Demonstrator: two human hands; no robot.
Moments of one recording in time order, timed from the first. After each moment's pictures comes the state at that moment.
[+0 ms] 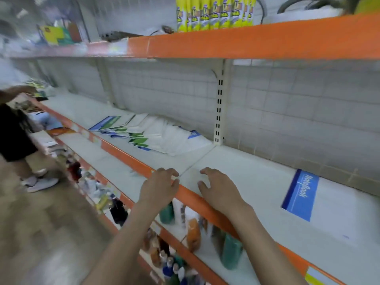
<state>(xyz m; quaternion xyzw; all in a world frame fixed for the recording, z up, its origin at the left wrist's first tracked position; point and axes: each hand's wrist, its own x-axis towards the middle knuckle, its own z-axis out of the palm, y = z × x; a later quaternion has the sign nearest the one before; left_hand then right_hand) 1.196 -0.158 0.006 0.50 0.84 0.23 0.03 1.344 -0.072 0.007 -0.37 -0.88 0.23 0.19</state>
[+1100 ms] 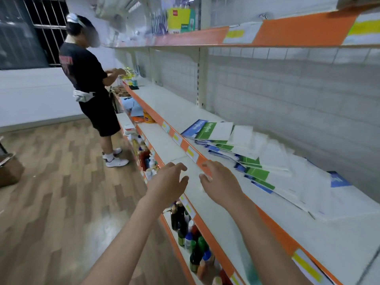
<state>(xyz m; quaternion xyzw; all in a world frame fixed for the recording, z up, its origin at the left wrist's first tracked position) 0.850 -0.227 0.004 0.36 0.91 0.21 0.00 0.943 -0.103 0.005 -0.19 -0.94 0.24 0.17</state>
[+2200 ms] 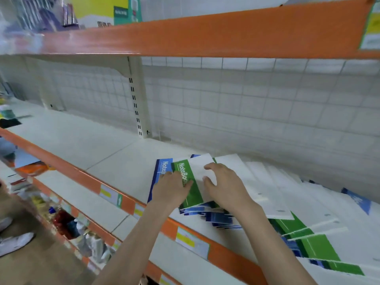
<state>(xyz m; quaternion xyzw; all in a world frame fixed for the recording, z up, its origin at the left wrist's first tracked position) 0.592 0.000 -0.001 0.53 0.83 0.17 0.08 0.739 0.041 0.022 -0.43 -0.85 0.18 0.24</state>
